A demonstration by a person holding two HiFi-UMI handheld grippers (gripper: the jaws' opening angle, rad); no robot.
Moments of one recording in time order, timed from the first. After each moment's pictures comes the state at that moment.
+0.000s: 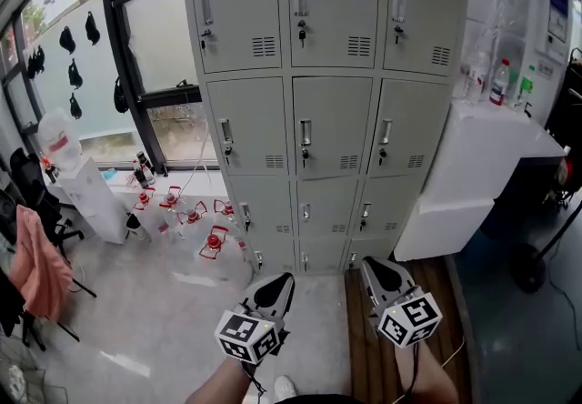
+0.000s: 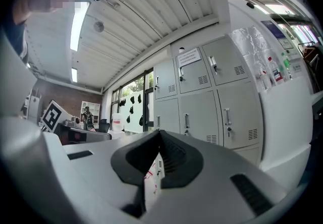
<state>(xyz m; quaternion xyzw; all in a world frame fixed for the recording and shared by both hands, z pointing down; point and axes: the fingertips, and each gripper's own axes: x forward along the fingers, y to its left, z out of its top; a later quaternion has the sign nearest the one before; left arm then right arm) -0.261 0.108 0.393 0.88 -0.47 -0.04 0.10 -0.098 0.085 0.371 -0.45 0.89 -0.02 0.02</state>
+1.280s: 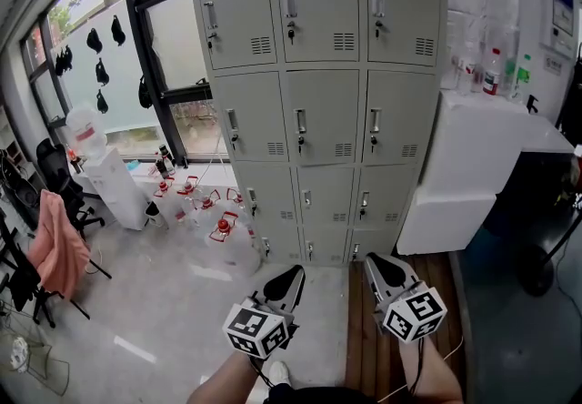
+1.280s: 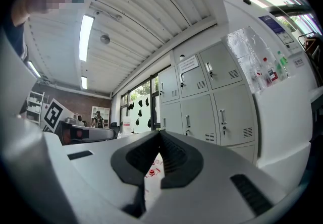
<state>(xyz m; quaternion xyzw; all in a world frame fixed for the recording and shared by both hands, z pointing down) -0.156 0.201 0.370 0.86 -0.50 -0.05 0.07 -0.009 0.167 0.368 -0.41 0.91 -0.03 0.03</state>
